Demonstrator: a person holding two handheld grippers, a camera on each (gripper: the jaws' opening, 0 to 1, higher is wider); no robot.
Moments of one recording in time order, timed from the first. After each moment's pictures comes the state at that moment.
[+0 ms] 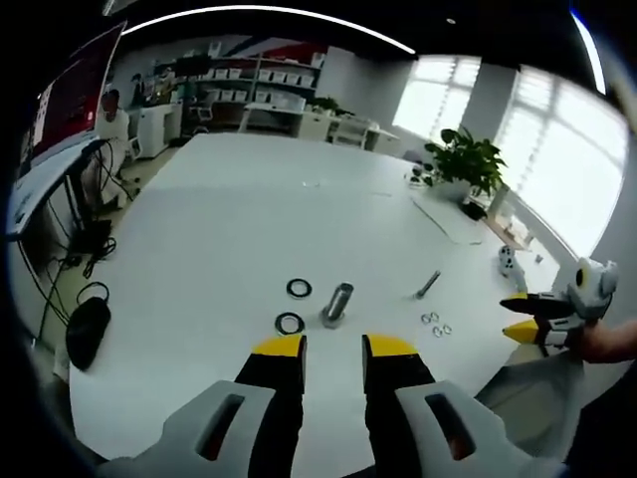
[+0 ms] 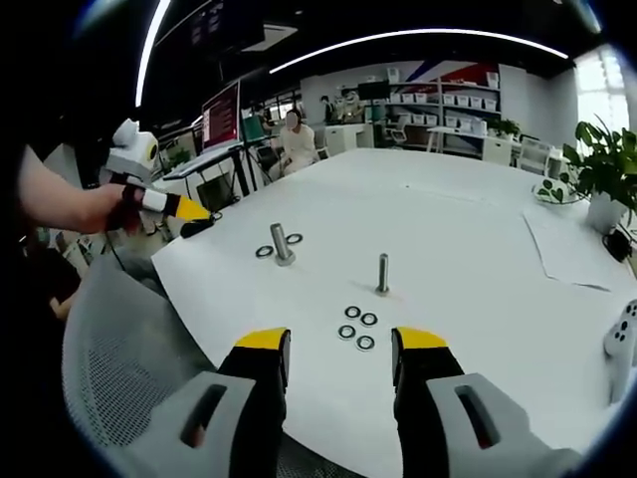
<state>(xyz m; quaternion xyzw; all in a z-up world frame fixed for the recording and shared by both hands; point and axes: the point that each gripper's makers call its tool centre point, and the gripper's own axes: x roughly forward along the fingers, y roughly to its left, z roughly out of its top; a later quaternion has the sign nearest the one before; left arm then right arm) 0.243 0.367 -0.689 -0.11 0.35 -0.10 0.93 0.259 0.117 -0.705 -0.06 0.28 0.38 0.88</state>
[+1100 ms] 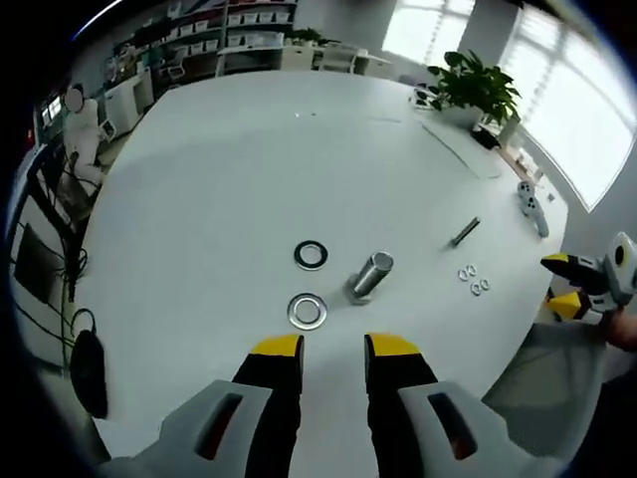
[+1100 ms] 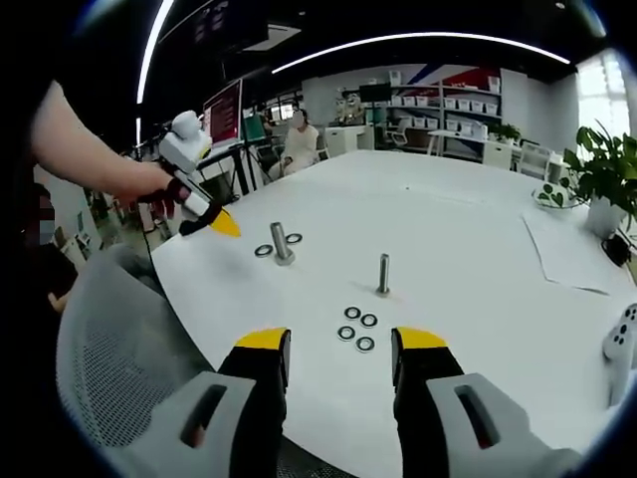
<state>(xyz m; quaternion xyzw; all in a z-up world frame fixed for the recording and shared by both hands) 0.283 0.378 -0.741 -0.04 0.48 -0.13 0.86 0.259 0.119 -0.707 -0.07 0.27 0.38 0.88</state>
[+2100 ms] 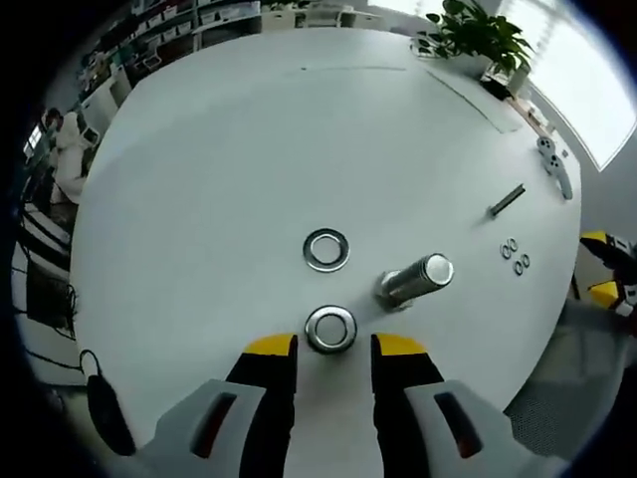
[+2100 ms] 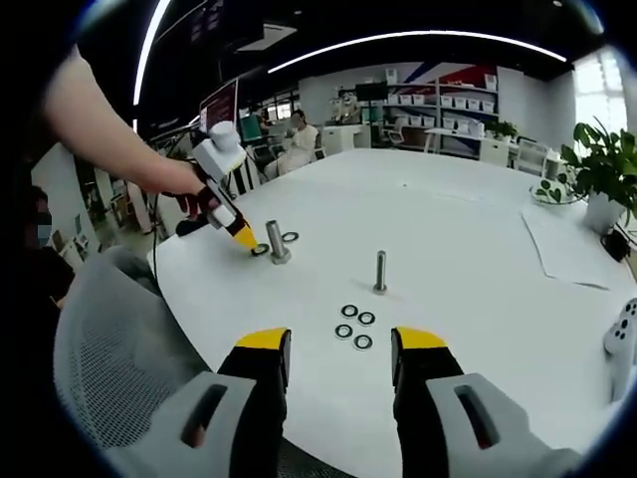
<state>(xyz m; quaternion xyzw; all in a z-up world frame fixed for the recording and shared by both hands) 0.310 0.385 -0.784 0.03 0.56 -0.13 0.82 0.262 0.118 -0.712 -0.06 0.27 0.38 0.88</state>
